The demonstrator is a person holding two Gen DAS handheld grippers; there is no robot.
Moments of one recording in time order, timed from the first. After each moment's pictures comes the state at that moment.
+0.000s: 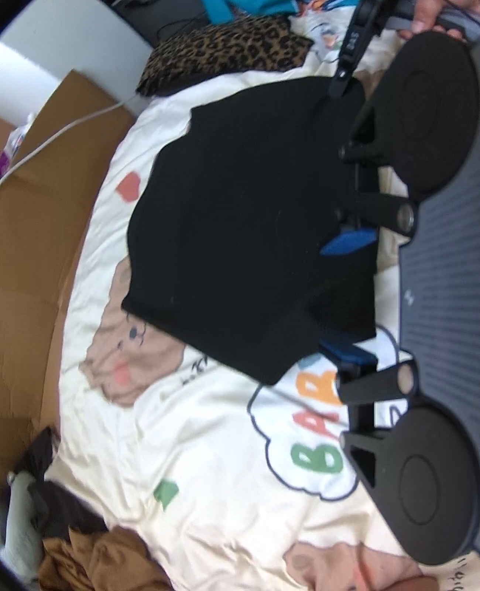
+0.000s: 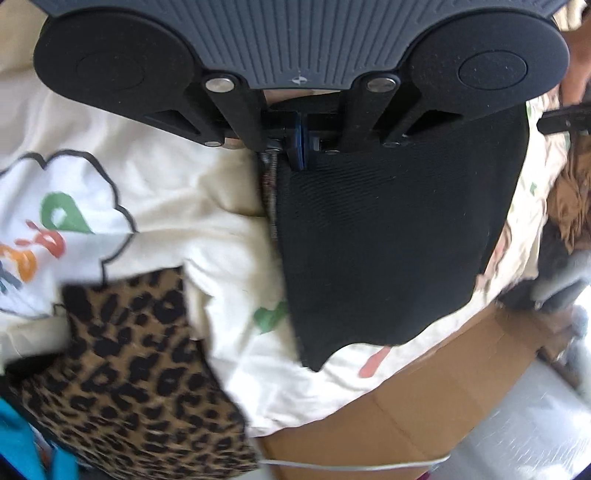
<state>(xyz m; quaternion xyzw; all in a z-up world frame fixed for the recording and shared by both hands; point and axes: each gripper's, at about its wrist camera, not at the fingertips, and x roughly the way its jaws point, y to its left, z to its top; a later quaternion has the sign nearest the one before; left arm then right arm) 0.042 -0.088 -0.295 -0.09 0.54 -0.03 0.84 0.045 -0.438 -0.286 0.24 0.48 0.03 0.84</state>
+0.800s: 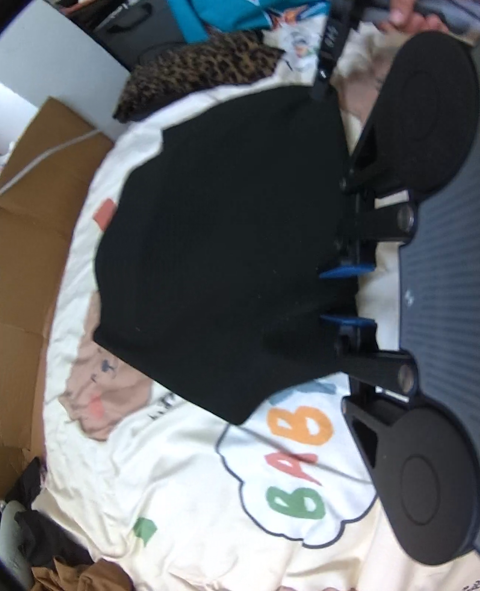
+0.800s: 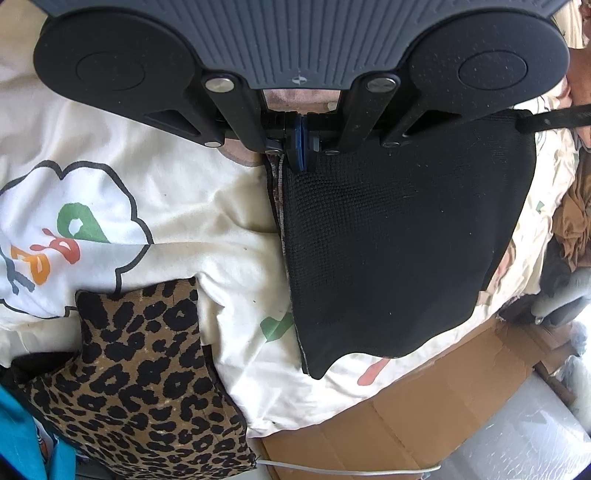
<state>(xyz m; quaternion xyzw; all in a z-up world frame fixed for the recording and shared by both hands) 0.026 -0.092 -0.337 -0.09 0.54 -0.09 0.83 0.036 -0.436 -0.289 0.20 0.49 0.04 0.85</state>
